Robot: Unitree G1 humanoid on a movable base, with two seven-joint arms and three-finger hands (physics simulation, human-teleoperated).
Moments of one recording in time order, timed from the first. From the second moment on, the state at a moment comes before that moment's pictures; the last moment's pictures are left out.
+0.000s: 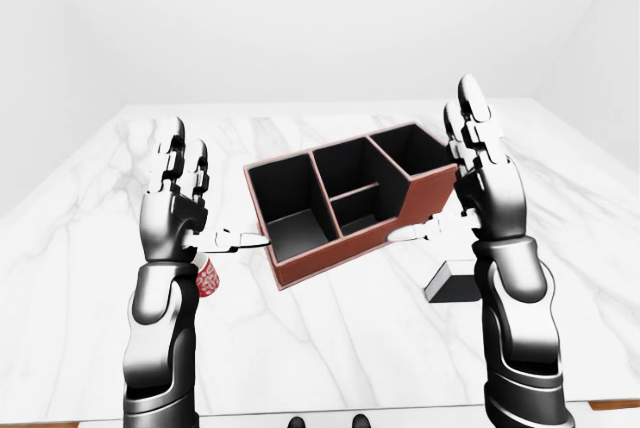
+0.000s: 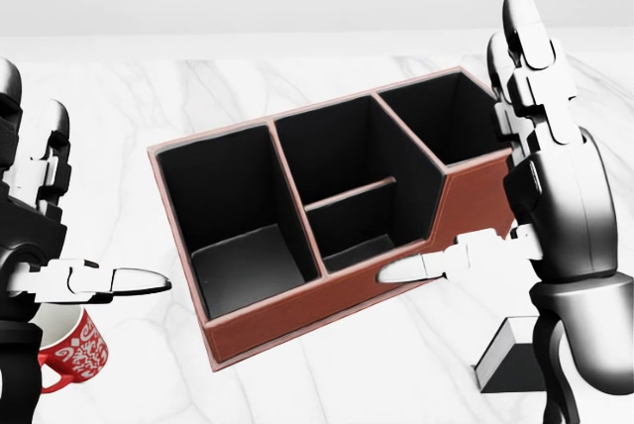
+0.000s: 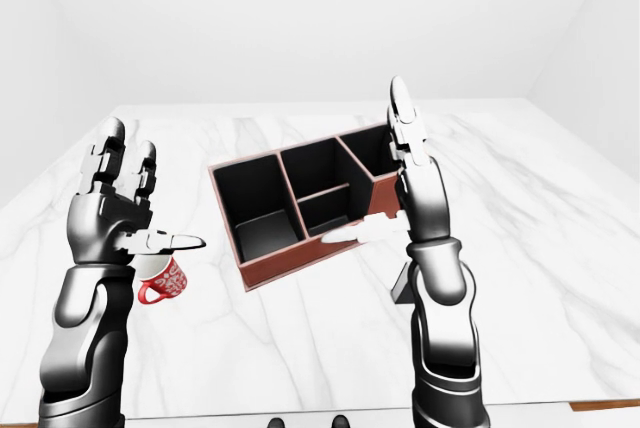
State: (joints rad) left arm -0.12 0.12 0.21 -0.38 -0.24 0.09 -0.12; right arm -0.20 -0.11 -0.11 -0.49 -0.10 0.09 0.19
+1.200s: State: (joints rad) left arm -0.11 0.14 0.26 -0.40 -0.28 0.09 -0.13; right arm -0.20 -0.19 -0.15 -0.57 -0.21 0.09 0.50
